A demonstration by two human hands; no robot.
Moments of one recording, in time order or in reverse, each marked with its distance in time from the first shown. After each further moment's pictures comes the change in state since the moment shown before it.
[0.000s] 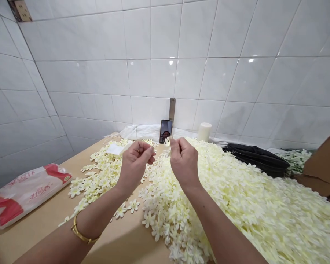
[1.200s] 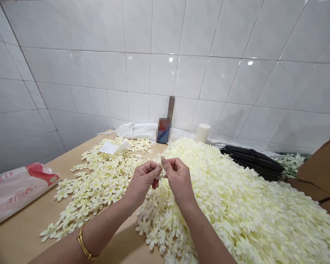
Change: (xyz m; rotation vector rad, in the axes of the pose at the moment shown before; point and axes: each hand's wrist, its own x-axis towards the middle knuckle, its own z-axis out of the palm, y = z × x) left_hand -0.014 -0.049 0.014 -0.272 -0.141 -0.383; right_hand -0.028 0.037 0.011 0.278 -0.176 0.359
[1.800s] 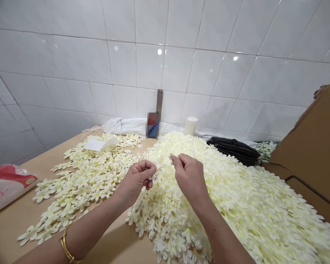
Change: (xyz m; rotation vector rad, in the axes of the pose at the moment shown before) left_hand -0.013 0.000 0.012 -0.030 -0.078 -0.186; right_hand -0.015 -0.024 -0.052 -0.675 0.131 -0.136
